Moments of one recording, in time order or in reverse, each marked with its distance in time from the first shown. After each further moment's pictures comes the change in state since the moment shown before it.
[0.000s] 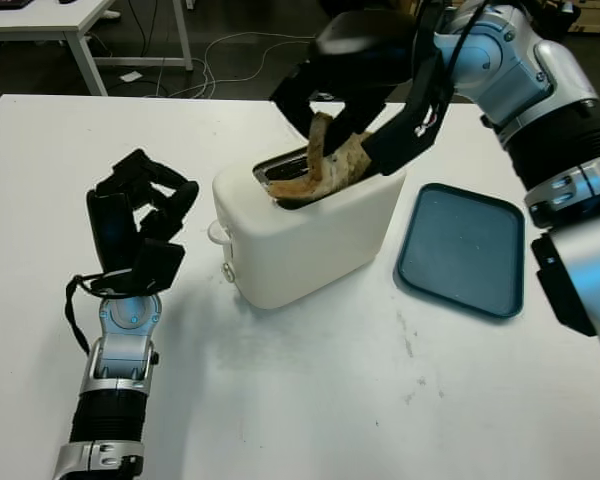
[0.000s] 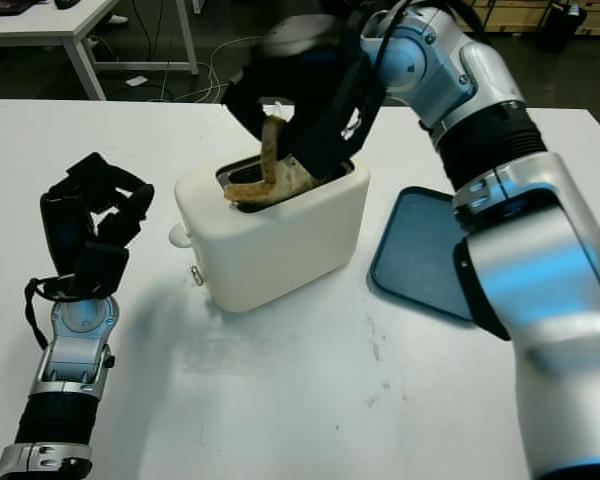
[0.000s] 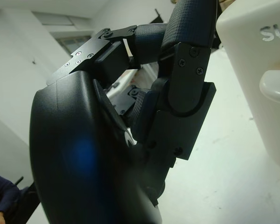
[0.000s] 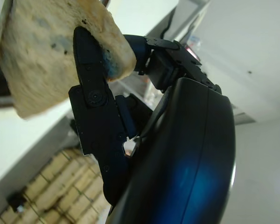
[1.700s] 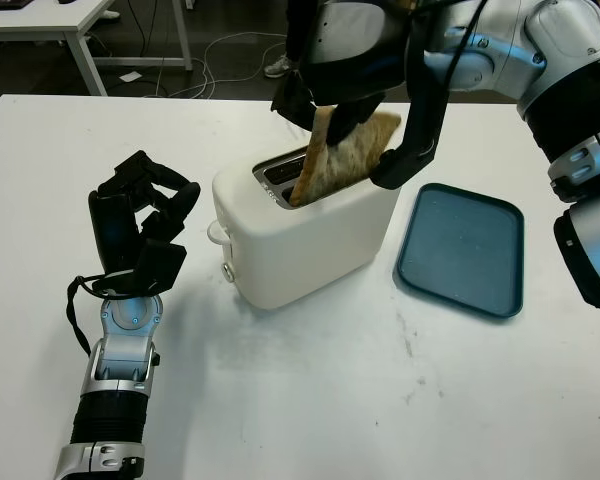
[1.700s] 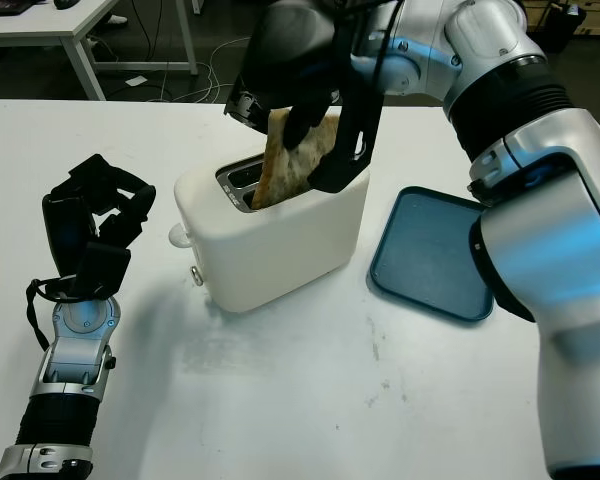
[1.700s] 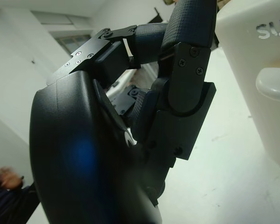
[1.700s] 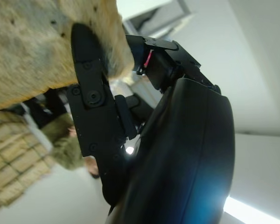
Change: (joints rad) left arm 0.006 -0.003 -0.004 -0.008 0.011 0.008 0.004; right arm -0.094 -0.003 0.132 0.045 -0.066 -0.121 -0.083
